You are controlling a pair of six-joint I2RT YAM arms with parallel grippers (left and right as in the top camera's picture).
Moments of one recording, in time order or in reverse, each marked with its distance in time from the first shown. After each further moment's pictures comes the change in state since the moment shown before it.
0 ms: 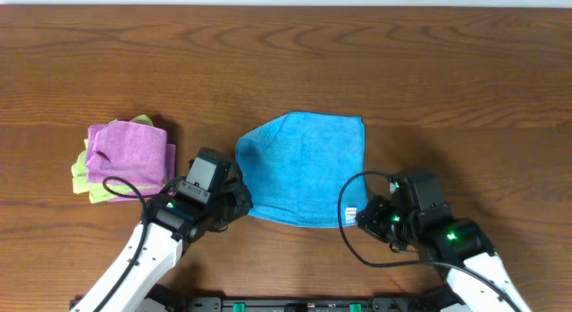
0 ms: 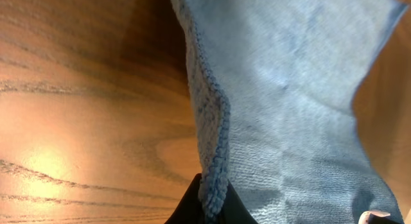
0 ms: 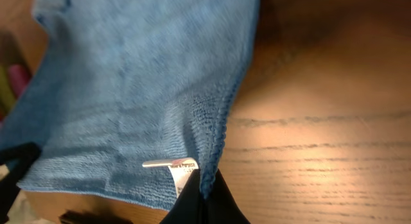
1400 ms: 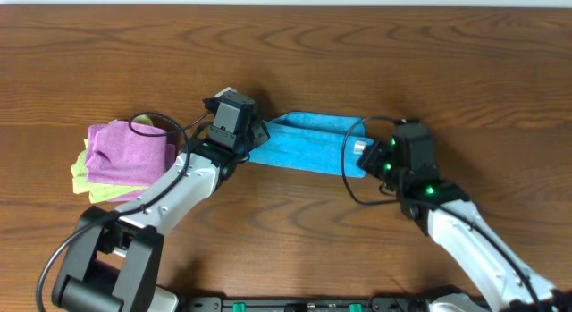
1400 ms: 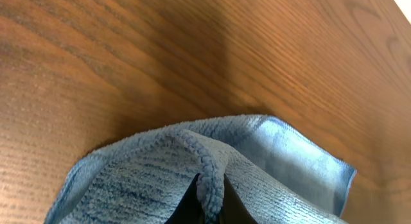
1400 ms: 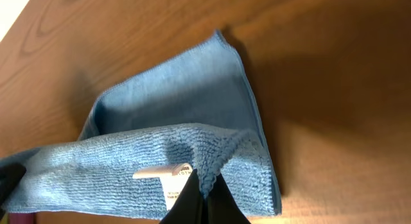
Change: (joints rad) left arm 0.046 0.512 0.260 0.476 -0.232 0.032; right arm -0.095 0.390 0.082 0.576 0.245 -0.090
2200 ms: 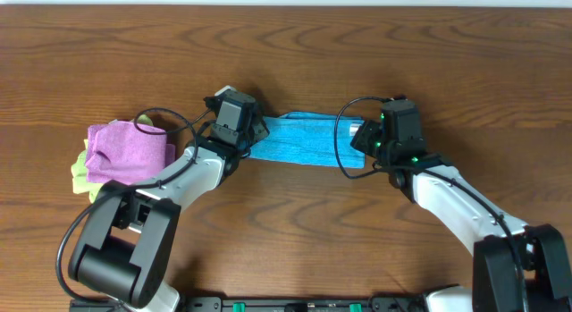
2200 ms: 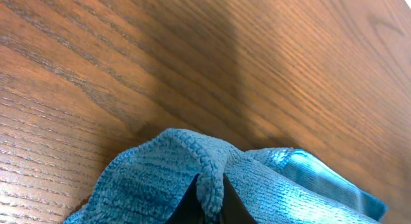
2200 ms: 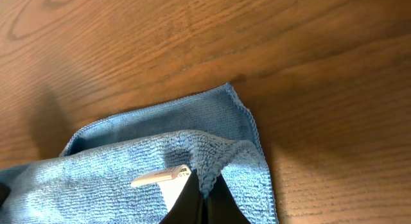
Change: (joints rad) left arm 0.017 0.123 0.001 0.130 -0.033 0.000; right arm -0.011 0.244 0.128 0.100 0.031 -0.108
